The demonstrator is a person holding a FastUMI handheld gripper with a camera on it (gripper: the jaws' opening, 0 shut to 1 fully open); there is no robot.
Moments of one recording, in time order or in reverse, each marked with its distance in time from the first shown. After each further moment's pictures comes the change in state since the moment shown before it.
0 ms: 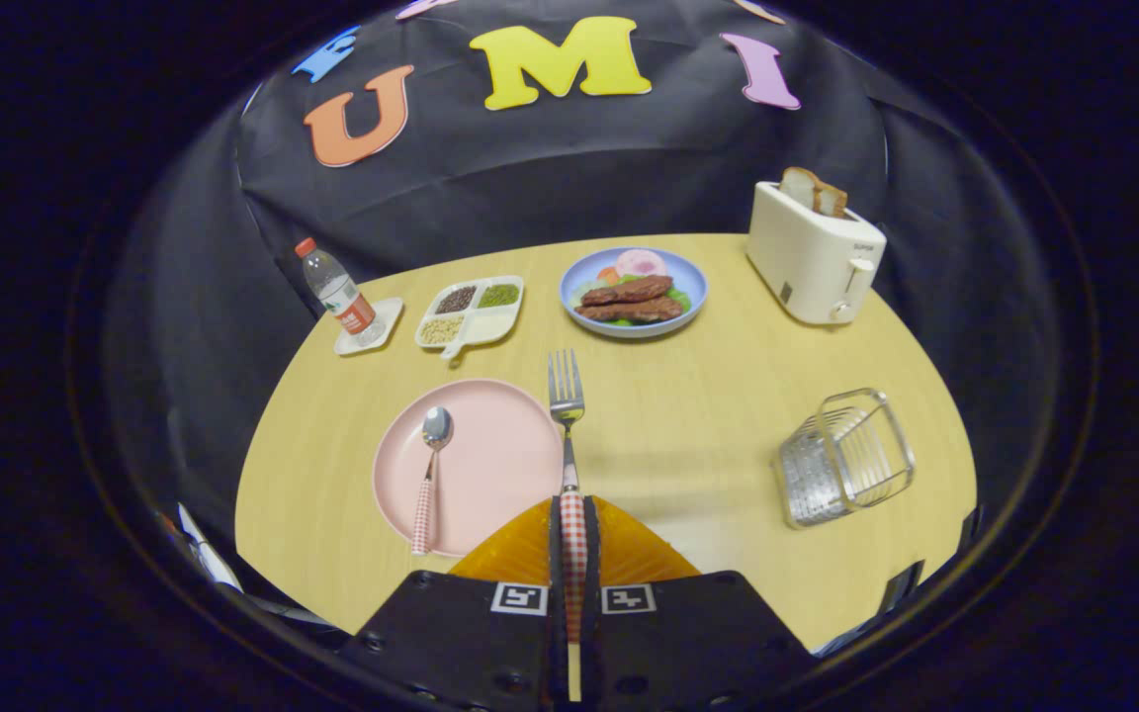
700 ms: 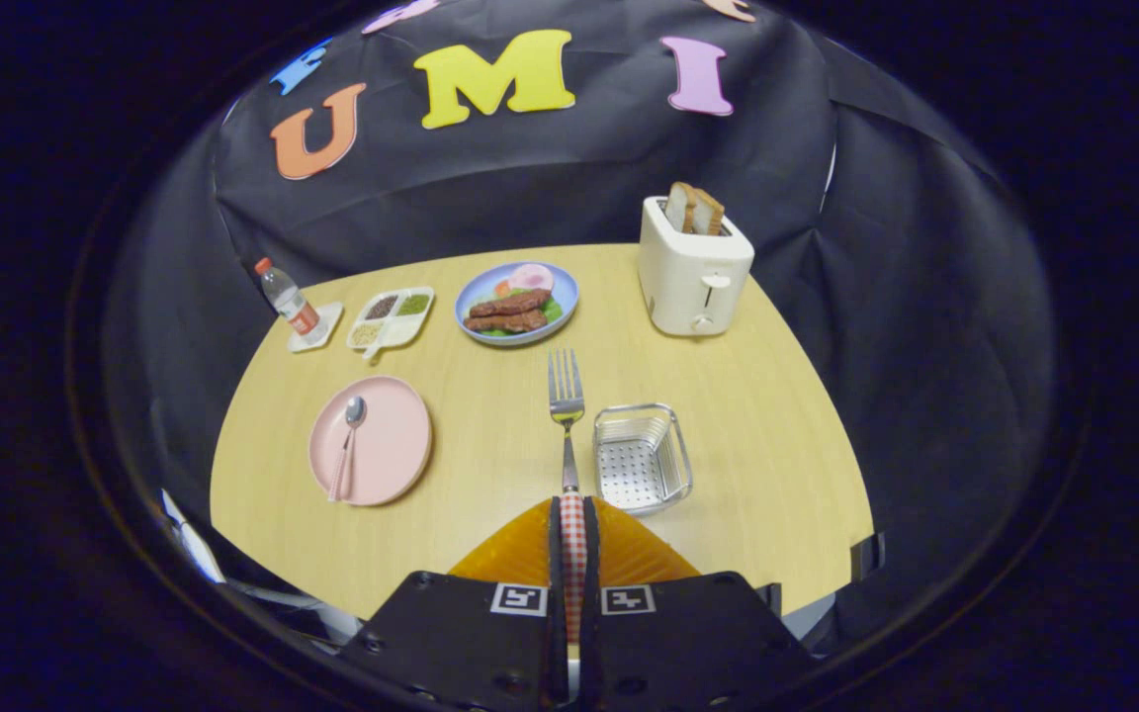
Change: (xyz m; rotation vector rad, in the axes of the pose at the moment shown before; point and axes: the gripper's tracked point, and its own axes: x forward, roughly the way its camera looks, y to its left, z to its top) arm -0.082 -0.140 0.004 -0.010 0.090 -0.107
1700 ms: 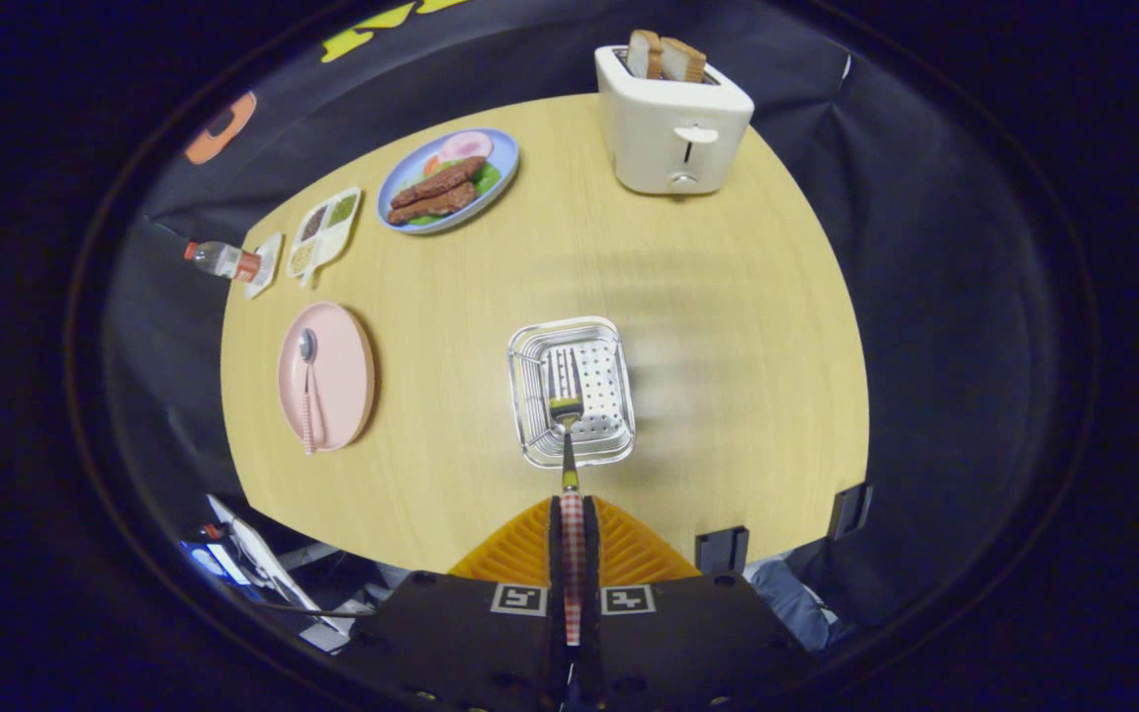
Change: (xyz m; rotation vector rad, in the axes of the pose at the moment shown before) arm 0.035 -0.052 0.000 0.093 0.568 0.015
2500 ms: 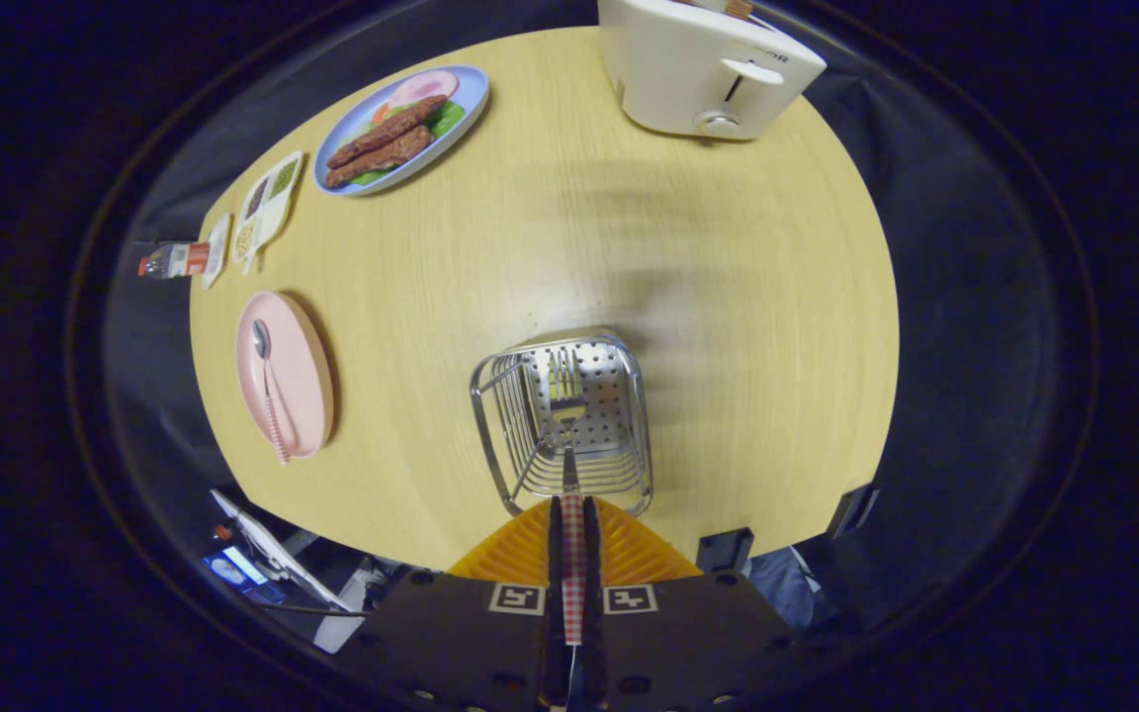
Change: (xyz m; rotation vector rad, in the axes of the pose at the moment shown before) arm 0.043 0.005 0.033 -0.031 0.199 -0.036
